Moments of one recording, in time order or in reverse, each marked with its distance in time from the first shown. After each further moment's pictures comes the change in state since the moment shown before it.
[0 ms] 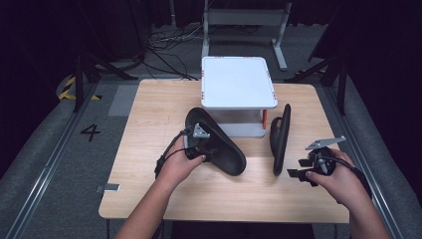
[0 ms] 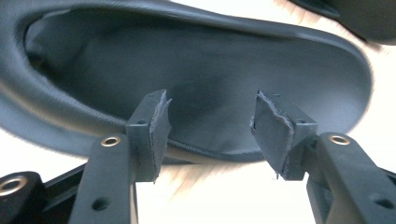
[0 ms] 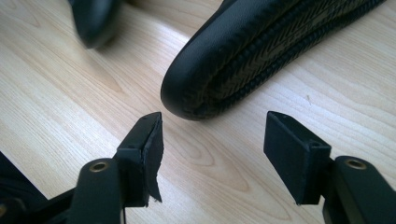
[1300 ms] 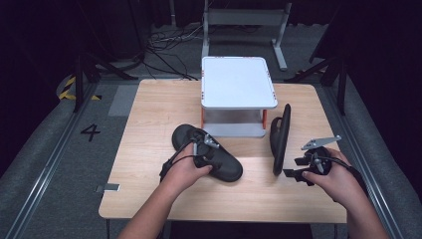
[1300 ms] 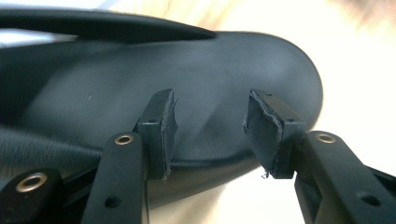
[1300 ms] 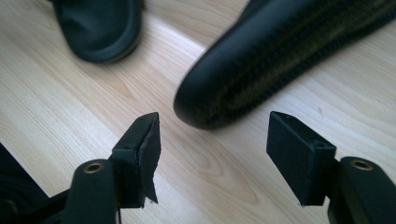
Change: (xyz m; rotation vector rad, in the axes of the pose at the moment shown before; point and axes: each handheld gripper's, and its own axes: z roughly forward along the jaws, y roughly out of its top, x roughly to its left) left arm -0.025 -0.012 0.003 0.198 -0.081 -0.018; right arm 0.006 0.008 0.006 -0.015 0.027 -0.040
